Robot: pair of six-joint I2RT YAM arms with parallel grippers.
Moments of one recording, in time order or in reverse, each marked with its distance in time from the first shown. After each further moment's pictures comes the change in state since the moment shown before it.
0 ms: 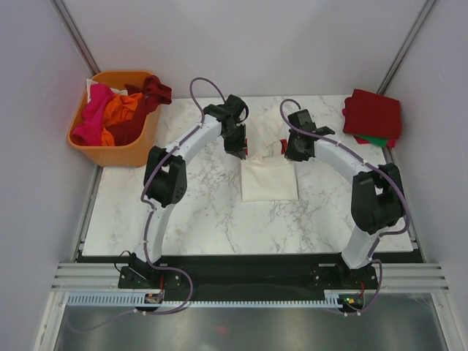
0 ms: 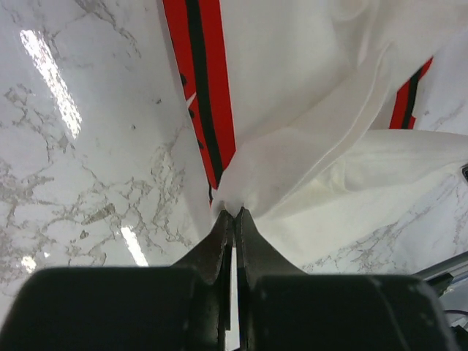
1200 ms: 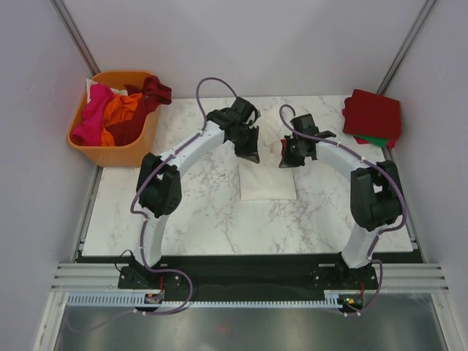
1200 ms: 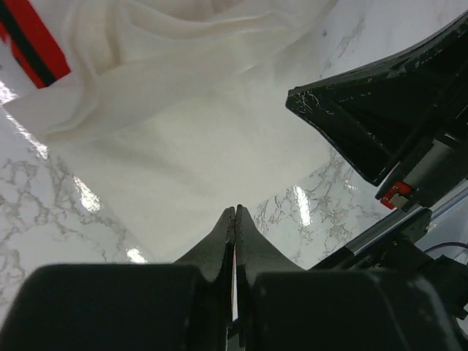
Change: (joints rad) left arm -0.066 -0.151 -0.128 0.119 0.110 0.029; right arm -0.049 0.031 -0.056 0.081 -0.309 -0.092
